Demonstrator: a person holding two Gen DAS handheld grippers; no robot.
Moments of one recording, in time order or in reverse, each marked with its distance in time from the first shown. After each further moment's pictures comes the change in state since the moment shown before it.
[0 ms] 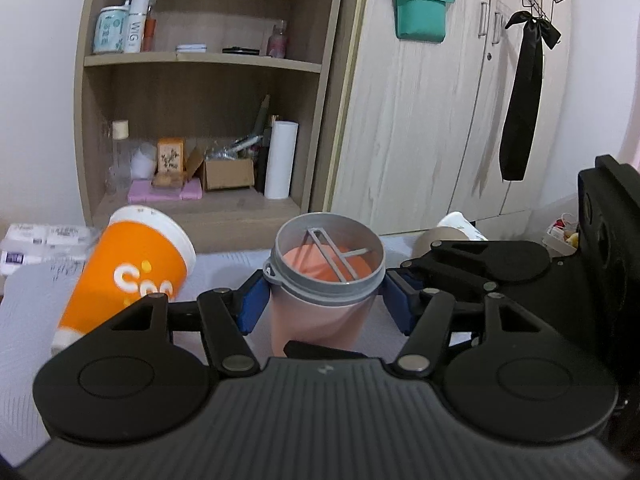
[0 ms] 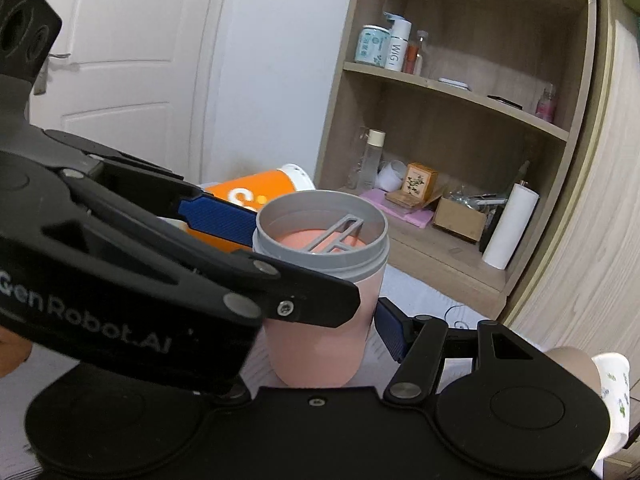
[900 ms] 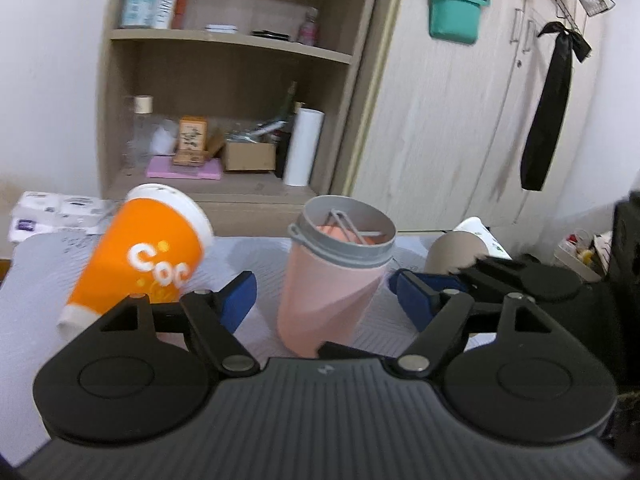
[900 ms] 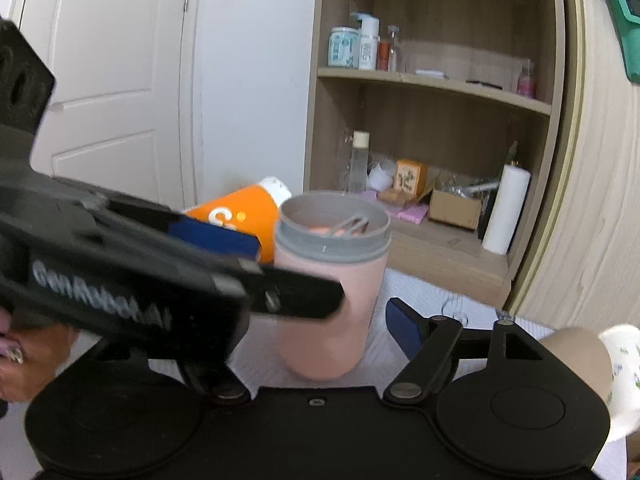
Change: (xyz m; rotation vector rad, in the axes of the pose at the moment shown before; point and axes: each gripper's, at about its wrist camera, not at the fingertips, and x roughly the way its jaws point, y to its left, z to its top) left arm -0.007 0.006 0.001 -0.098 0.046 0.054; right arm -0.004 -0.015 -0.003 0.129 -0.014 0.019
